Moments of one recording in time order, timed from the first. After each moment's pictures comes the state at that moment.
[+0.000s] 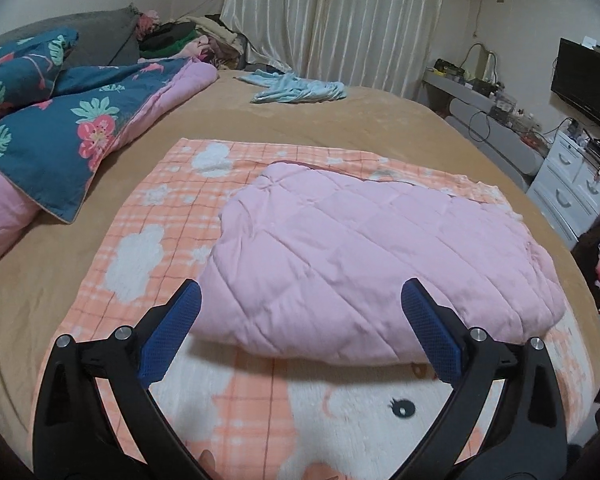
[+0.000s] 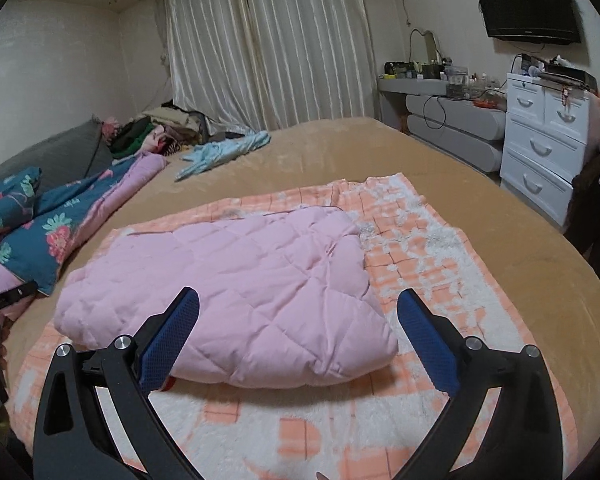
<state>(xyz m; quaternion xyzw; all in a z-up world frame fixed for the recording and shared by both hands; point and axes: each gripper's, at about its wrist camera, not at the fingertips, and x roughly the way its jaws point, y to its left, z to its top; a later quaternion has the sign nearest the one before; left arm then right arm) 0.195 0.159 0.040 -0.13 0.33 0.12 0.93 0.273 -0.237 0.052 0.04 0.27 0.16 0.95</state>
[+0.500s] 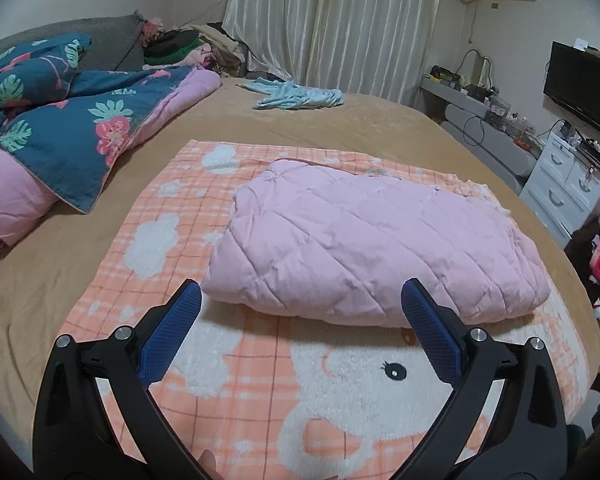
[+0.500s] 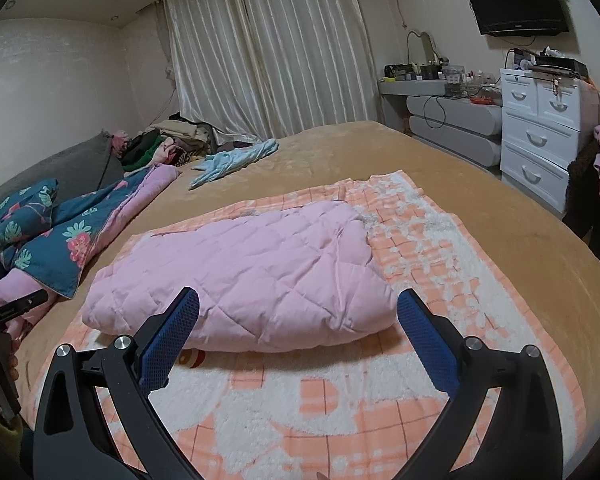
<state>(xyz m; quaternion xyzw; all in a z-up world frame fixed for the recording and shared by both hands) 0.139 0.143 0.047 -0.12 0.32 0.13 0.93 0.213 -0.248 0.056 0.06 0.26 0.17 0.95</state>
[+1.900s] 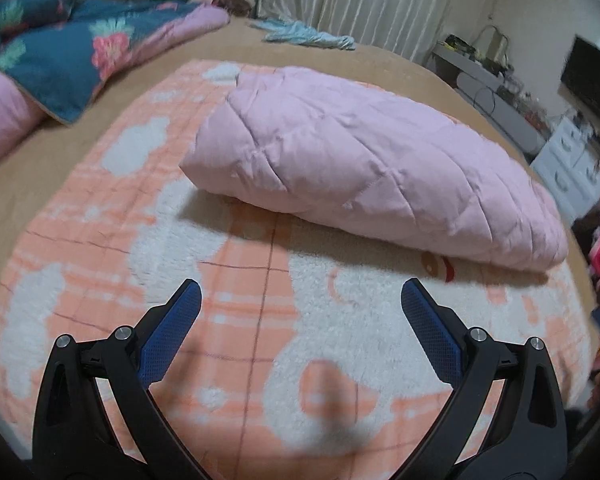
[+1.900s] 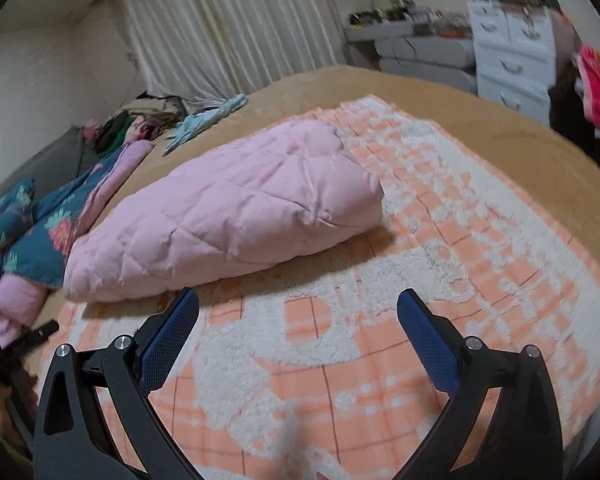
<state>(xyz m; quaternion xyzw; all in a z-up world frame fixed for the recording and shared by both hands) 0.141 0.145 -0.049 -0.19 0.39 0.11 0.89 0.217 -0.256 -0.030 0.13 0.36 0.13 0.91</state>
